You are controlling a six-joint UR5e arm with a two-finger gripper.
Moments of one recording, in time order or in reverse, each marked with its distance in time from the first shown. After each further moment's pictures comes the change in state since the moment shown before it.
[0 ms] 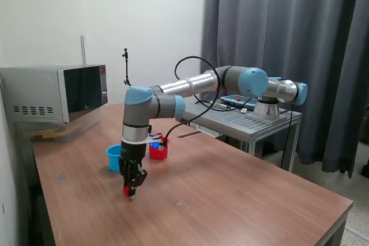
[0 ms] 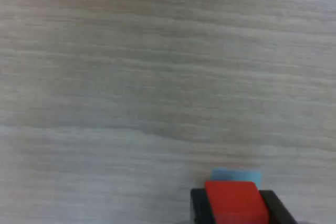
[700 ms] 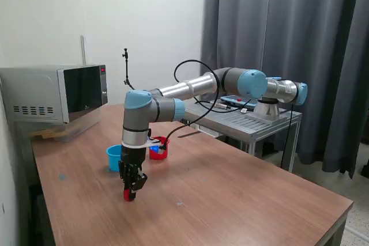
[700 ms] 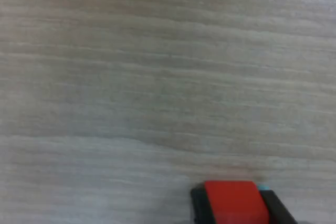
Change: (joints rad) arm -0.002 0.021 -0.007 -0.007 0.003 -0.006
